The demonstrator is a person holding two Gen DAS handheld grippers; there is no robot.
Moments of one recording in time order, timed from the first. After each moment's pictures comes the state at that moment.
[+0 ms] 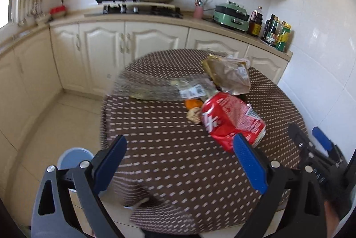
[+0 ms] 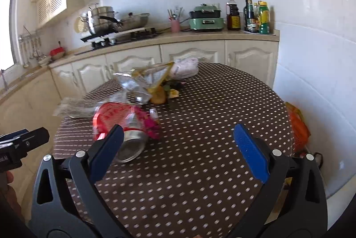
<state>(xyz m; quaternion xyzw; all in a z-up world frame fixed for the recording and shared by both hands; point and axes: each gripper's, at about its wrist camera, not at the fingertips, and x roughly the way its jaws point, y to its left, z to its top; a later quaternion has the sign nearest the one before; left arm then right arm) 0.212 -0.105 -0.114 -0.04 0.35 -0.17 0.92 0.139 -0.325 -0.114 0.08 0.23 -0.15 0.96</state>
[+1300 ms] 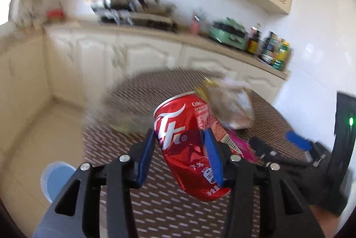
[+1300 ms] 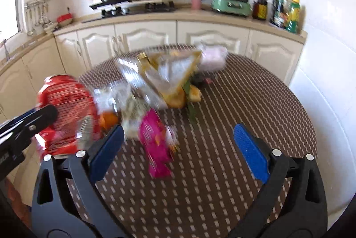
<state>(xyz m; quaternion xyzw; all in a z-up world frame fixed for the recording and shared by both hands) 0.252 -0.121 -0.104 -0.05 0.28 -0.16 0.95 0.250 -0.306 -0.105 0.01 0.30 -0.08 0.95</state>
